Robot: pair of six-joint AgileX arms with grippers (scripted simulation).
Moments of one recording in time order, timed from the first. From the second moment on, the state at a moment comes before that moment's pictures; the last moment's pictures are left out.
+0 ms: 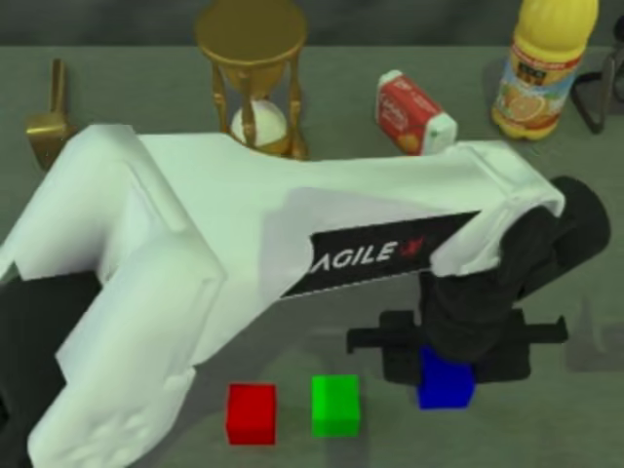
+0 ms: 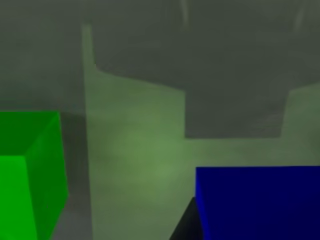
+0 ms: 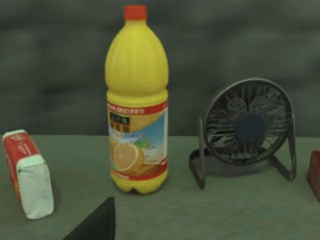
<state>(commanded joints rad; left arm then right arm) -1.05 2.27 1.81 -1.09 -0.02 -1.05 0.01 0.00 0.00 0.00 0.00 0.00</state>
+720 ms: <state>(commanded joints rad) -1.06 2.30 1.73 -0.99 -0.02 -1.05 0.01 0.00 0.00 0.00 0.00 0.00</state>
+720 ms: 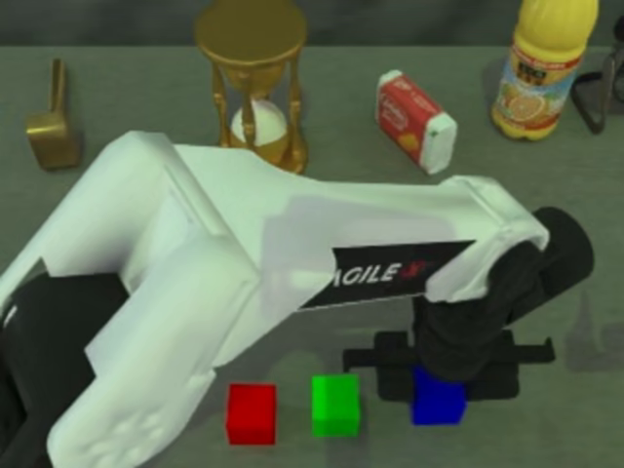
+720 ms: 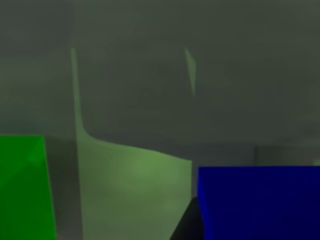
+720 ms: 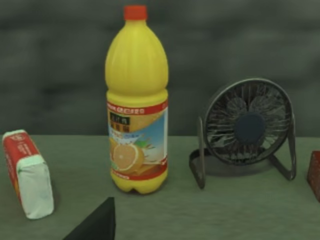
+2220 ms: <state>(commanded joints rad) -1.04 2.24 1.88 -1.20 -0.02 -1.05 0.01 0.00 0.00 0.00 0.00 0.00</state>
